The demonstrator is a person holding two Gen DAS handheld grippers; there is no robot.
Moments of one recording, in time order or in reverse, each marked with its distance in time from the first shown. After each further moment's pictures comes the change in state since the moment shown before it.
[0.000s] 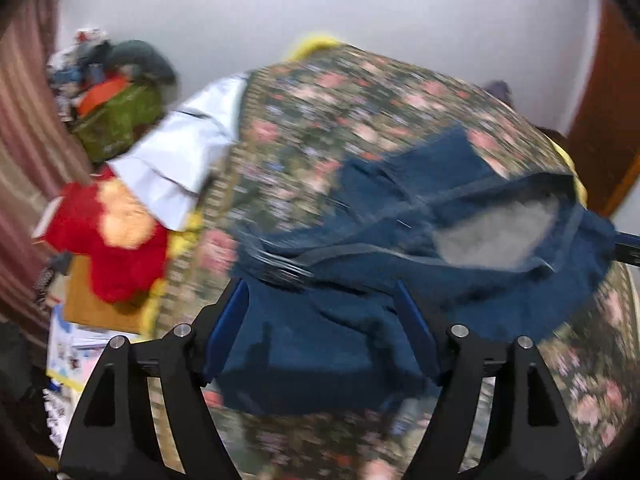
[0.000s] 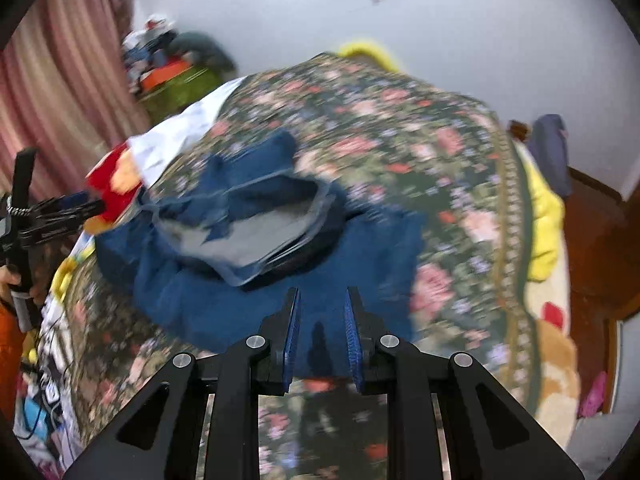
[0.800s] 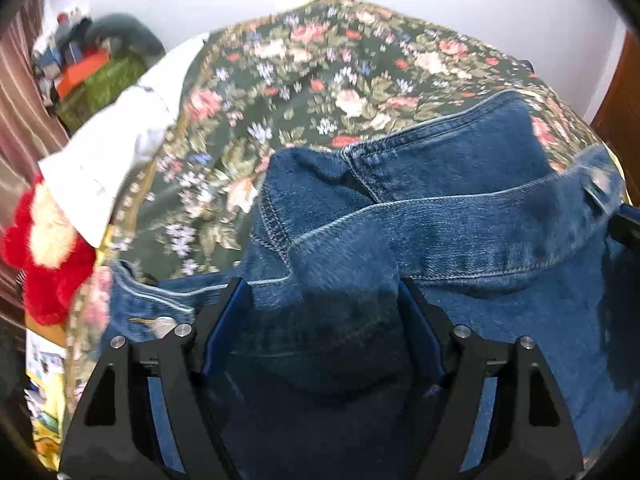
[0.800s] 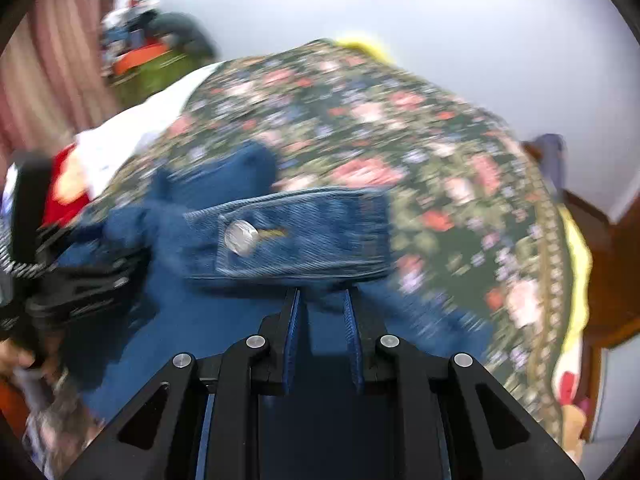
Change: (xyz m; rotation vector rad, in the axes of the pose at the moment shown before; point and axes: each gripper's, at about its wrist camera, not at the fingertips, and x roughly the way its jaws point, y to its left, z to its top) left arm 0.151 -0.045 0.061 -0.058 0.111 0.047; right arm 0.126 0.002 0.081 -0.024 0.002 -0.170
